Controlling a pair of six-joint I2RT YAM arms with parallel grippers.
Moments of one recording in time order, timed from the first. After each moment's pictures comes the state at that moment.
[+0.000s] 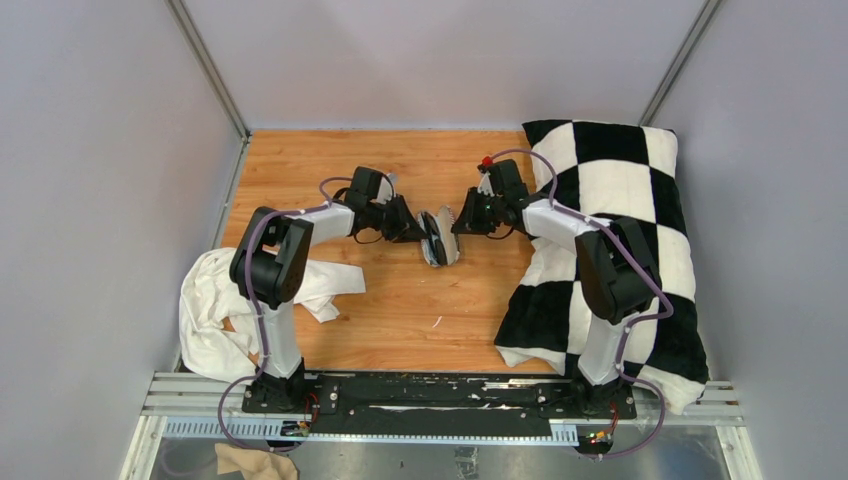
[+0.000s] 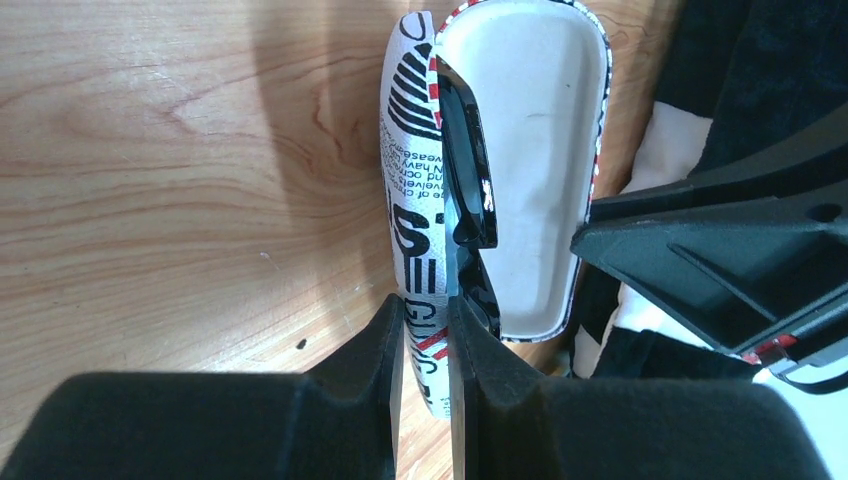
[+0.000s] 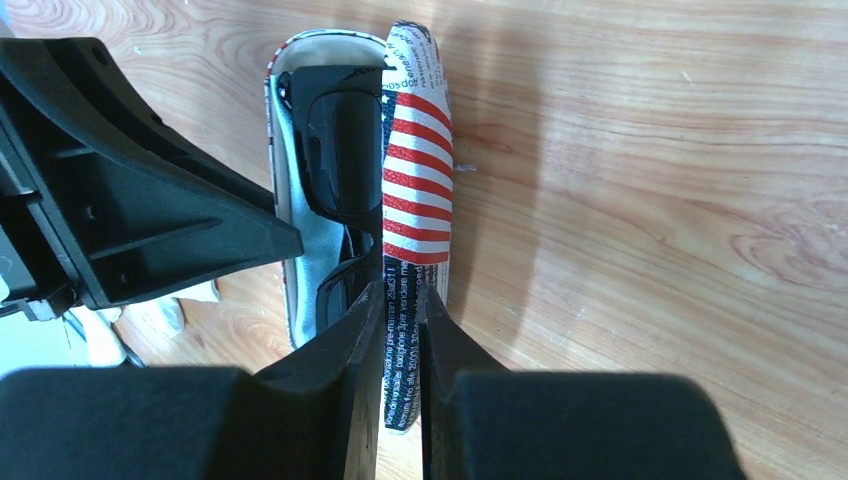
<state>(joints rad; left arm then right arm) -0.37 1.94 1.15 -0.03 0.60 -0.77 0.43 1.84 1.20 -0.16 -0.40 0.53</state>
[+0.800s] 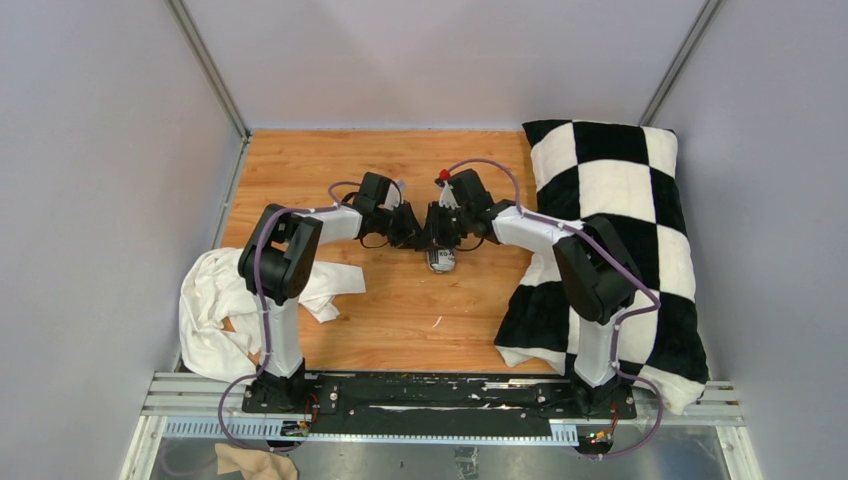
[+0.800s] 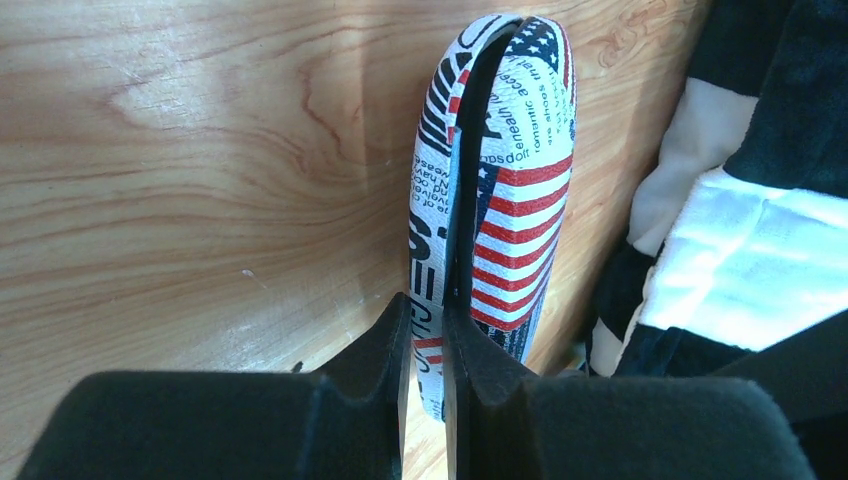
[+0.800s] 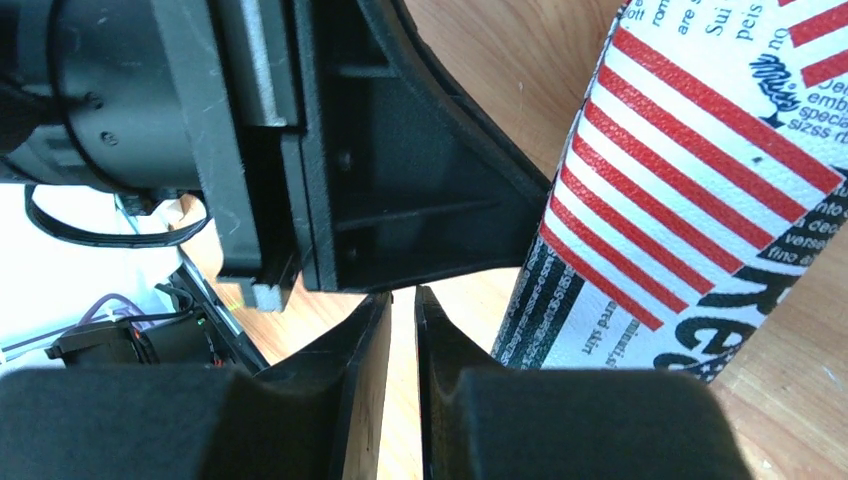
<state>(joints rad) -0.40 1.99 1.15 -0.03 0.60 -0.75 0.61 1.90 1.26 -0.14 -0.49 0.59</state>
